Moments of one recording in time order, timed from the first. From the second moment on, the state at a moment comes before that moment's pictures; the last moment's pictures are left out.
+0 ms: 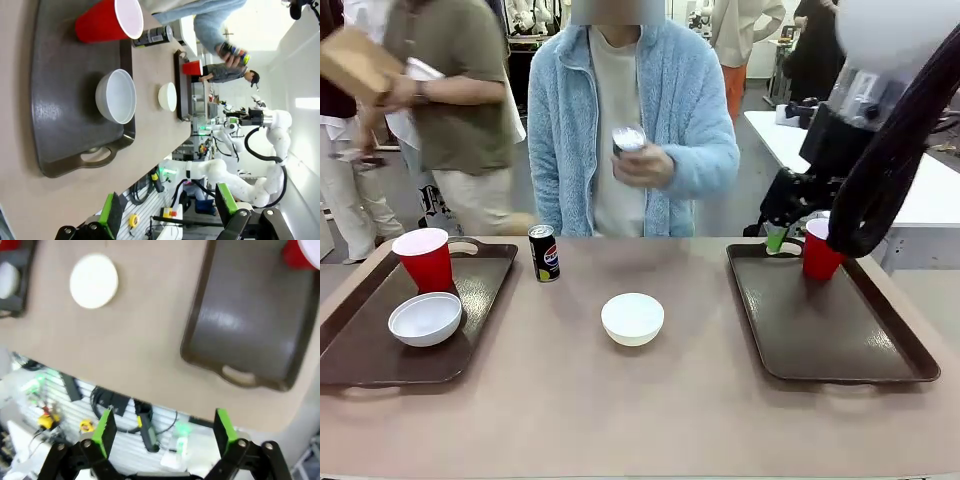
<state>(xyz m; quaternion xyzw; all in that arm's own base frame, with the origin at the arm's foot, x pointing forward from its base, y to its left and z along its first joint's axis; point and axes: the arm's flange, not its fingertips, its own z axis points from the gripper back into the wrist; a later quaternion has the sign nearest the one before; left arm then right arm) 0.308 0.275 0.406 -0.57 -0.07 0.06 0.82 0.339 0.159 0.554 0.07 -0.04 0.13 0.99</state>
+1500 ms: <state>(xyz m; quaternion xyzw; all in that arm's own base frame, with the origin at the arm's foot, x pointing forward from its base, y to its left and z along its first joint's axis) 0.308 0.275 0.405 -0.57 -0.06 0.06 0.82 0.290 0.133 0.528 -0.01 0.03 0.15 0.99</state>
